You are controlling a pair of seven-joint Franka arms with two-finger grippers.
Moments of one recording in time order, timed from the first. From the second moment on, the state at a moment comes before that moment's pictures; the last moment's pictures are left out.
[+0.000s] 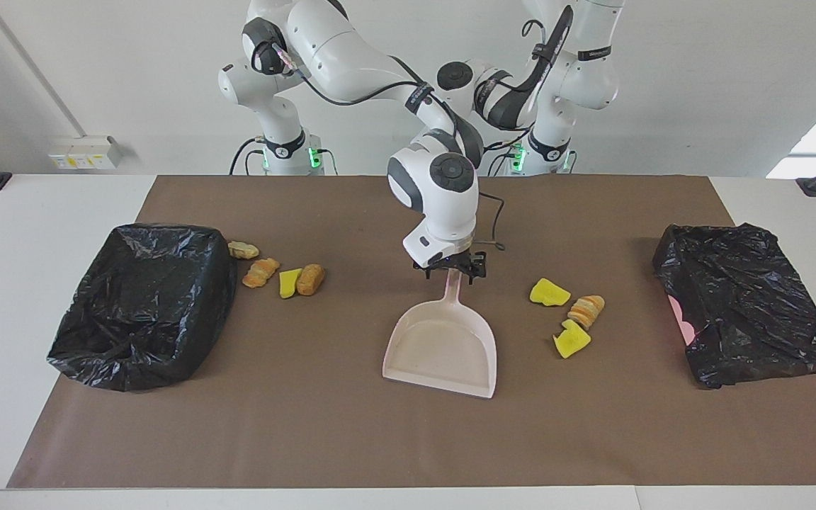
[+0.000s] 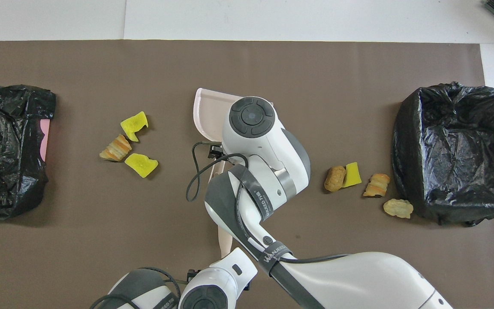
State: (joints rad) left arm -0.76 -0.18 -0.22 -2.50 -0.15 2.27 -0.71; right arm 0.62 0.62 0.04 -1.38 0.07 2.00 0.84
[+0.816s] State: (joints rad) left arm -0.76 -0.17 -0.21 -2.50 -0.15 2.26 -0.67; right arm 0.63 0.62 0.04 -1.37 0.00 2.00 0.84
